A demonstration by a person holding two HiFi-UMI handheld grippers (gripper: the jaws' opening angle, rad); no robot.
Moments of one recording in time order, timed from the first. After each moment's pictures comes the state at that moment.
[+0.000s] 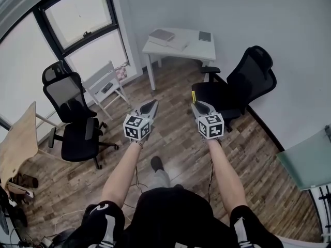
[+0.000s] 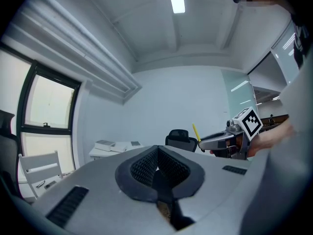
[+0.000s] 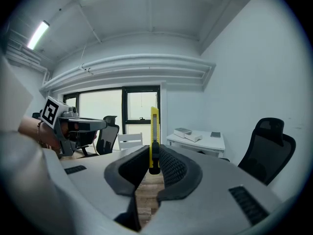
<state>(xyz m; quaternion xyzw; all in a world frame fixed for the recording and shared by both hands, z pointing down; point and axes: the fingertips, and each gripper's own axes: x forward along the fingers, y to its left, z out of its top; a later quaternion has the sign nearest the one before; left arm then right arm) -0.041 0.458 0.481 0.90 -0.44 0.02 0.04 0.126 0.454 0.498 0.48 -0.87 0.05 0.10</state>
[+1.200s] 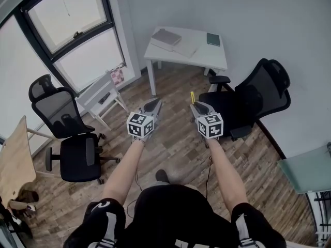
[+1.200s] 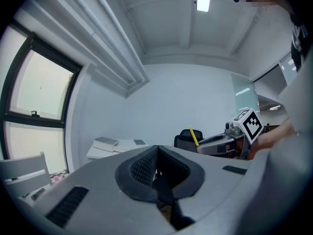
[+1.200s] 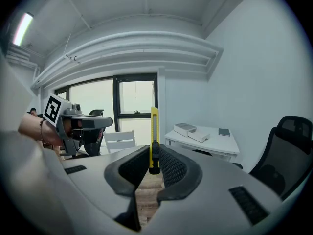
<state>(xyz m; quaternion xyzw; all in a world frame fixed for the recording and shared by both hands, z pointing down) -0.122 0.209 0.512 0.91 -0.40 0.02 0.08 0.025 0.218 0.531 0.48 -0.86 0.08 0.14</state>
